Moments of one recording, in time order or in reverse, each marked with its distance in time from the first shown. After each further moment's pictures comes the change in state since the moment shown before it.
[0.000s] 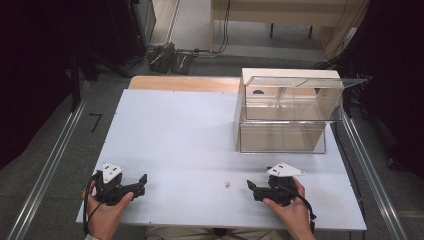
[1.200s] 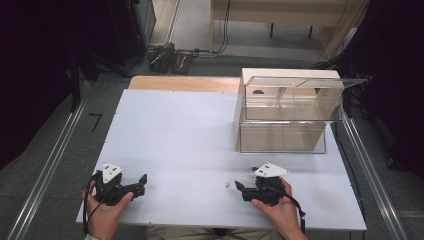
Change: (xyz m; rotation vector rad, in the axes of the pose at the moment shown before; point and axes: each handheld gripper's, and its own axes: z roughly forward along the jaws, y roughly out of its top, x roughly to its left) left arm 0.001 0.000 0.000 0.001 -0.004 0.000; right arm 0.025 0.010 0.014 -0.004 0.067 -0.047
